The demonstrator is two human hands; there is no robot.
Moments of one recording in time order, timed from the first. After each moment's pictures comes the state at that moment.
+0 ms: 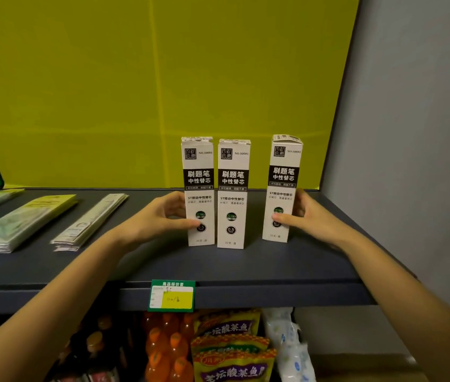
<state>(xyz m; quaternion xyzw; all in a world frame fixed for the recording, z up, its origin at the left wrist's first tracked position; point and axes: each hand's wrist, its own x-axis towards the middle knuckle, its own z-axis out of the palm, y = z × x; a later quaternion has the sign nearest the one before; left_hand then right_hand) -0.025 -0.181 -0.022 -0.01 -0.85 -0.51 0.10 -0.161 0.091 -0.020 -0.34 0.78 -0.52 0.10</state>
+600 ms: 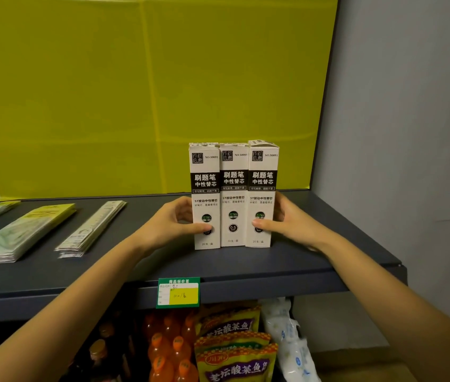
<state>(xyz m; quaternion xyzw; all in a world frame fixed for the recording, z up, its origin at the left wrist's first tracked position) -0.024 -0.161 -0.026 -0.01 -0.85 -0.51 0.13 -0.135 0.075 -0.027 -0.38 0.74 -0.54 0.11</state>
